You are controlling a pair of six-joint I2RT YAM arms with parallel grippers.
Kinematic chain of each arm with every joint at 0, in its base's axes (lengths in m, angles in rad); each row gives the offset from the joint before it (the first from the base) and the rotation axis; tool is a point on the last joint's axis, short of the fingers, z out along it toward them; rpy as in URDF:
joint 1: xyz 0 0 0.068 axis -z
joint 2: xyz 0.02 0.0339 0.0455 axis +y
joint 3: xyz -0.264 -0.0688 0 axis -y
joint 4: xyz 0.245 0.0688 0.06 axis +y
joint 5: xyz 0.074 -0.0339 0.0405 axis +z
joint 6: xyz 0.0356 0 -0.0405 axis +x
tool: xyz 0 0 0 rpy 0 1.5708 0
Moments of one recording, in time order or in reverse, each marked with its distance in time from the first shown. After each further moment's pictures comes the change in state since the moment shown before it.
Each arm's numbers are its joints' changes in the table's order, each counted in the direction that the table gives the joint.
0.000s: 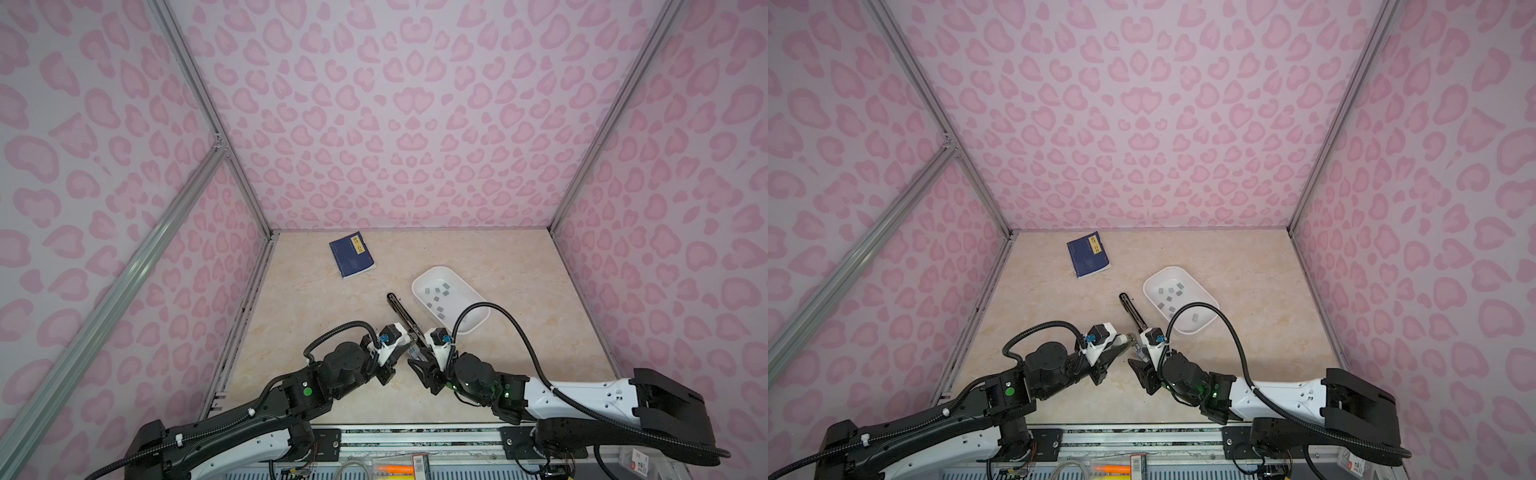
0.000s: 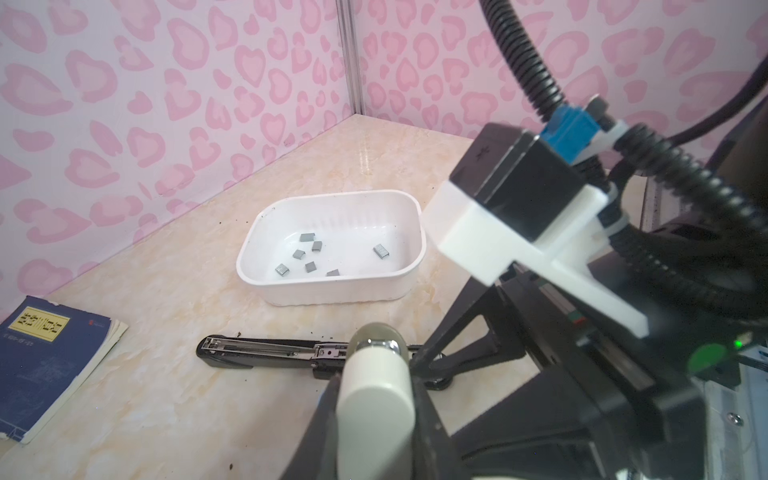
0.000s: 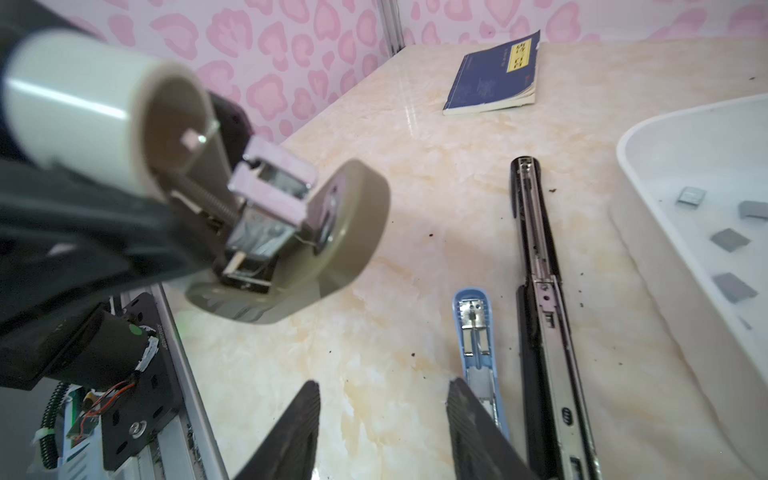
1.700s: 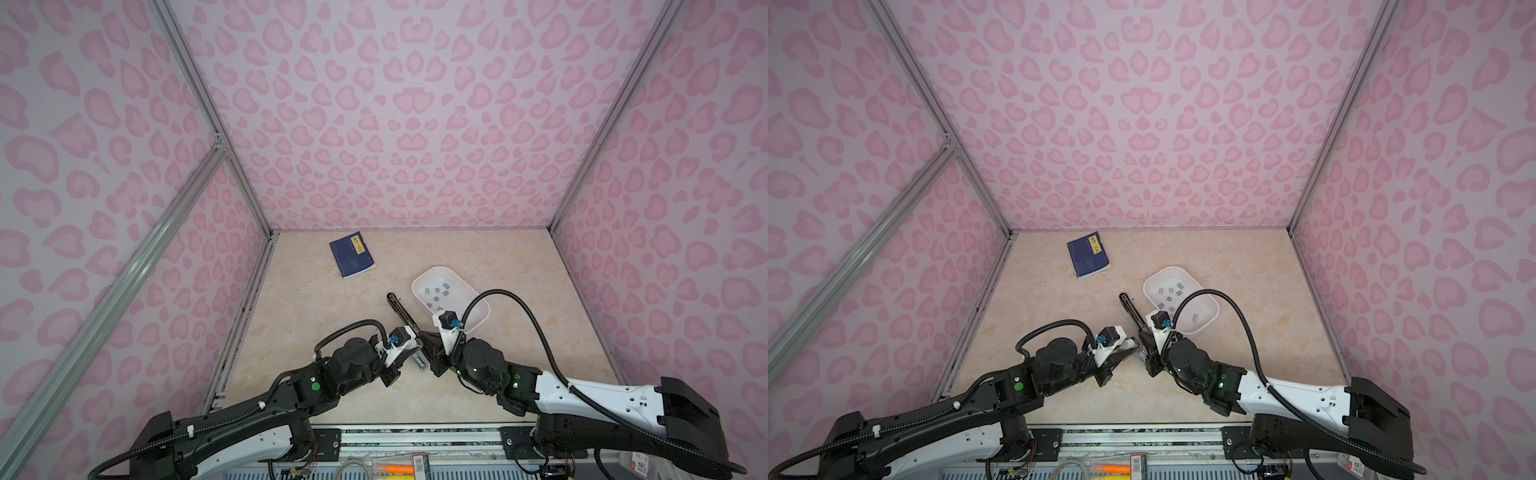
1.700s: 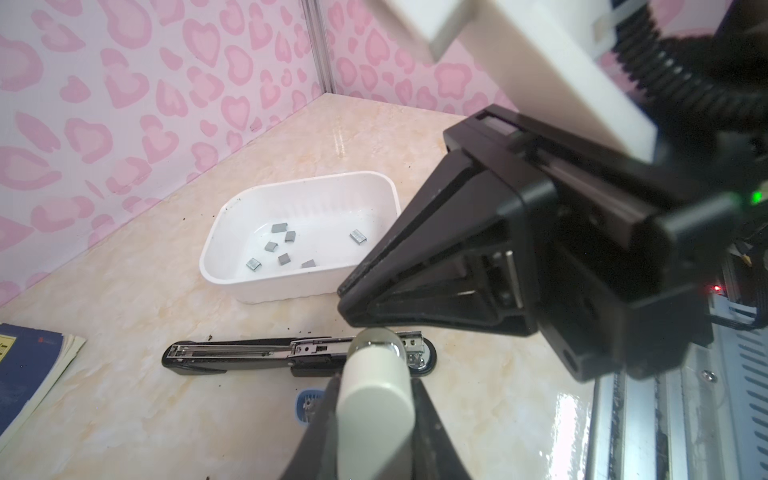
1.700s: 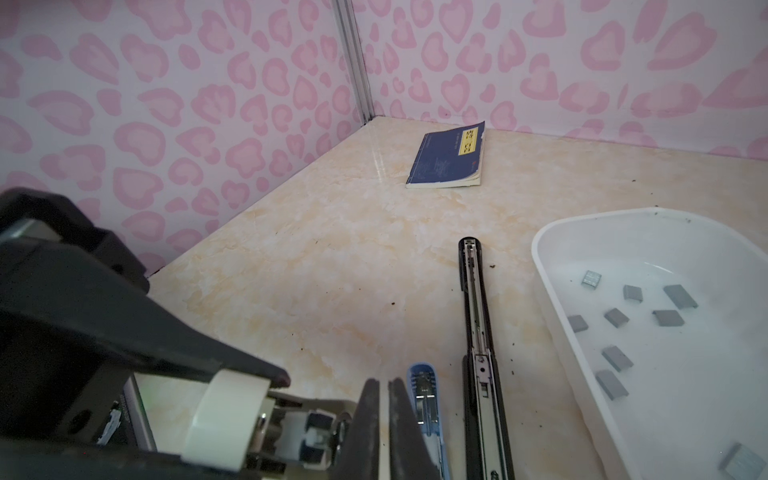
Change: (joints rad) left arm -0.005 0.086 0.028 0.007 -0.088 0.035; right arm 0.052 -0.040 0.113 0.100 -0.031 -0.081
